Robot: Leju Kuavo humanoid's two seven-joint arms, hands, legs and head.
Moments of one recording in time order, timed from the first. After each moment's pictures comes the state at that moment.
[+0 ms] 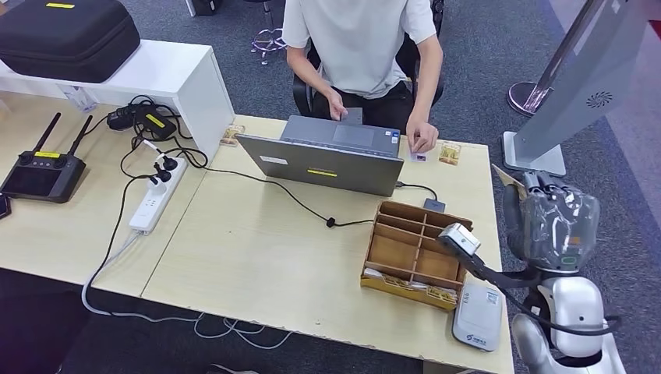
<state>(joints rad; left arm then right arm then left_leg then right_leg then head) -0.07 -0.13 1.21 -0.23 -1.18 -0.07 -0.07 -0.27 -0.18 0.27 -1.59 1.33 -0.33 -0.20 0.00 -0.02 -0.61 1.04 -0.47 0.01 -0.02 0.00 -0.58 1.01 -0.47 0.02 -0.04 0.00</state>
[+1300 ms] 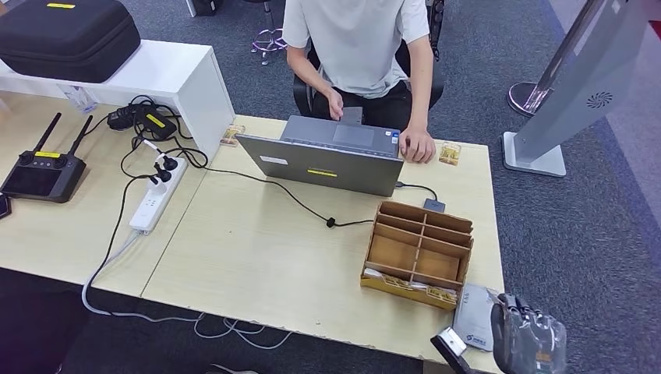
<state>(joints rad) -0.08 -0.15 1.26 -0.23 -1.16 -0.07 -0.08 0.17 -0.05 0.09 -1.43 1.43 -0.53 -0.26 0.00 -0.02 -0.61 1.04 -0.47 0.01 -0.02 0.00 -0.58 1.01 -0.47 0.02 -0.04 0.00</state>
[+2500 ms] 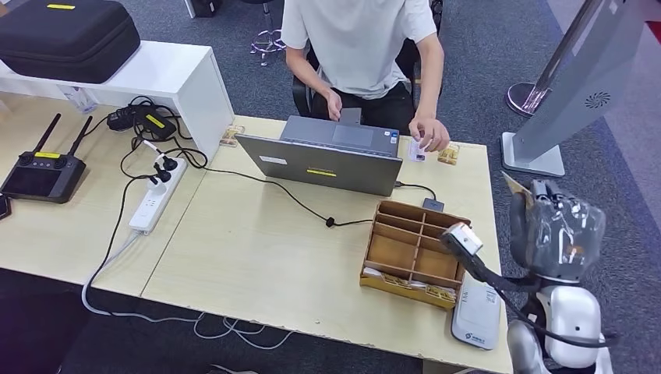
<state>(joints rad) -0.08 -0.15 1.26 -0.23 -1.22 -0.08 -0.10 -0.25 -0.05 0.19 -1.61 1.44 -0.28 -0.20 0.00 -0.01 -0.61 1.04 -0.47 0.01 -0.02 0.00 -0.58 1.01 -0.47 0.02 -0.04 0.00</state>
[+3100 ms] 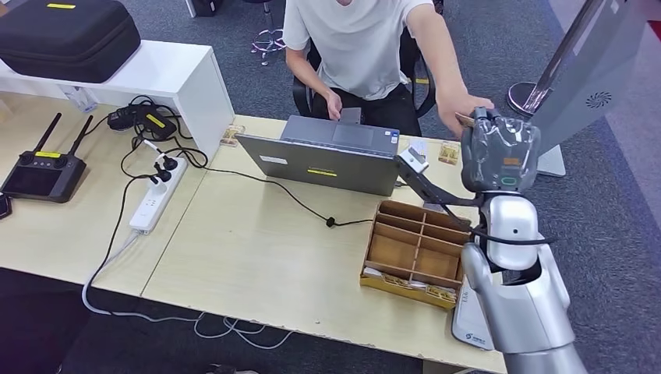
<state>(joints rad) -0.10 -0.14 1.22 -0.23 -1.29 -0.08 -0.12 -0.62 0.05 0.38 -1.27 1.48 -0.15 -0.02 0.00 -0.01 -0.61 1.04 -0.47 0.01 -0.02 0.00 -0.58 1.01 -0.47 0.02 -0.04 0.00</state>
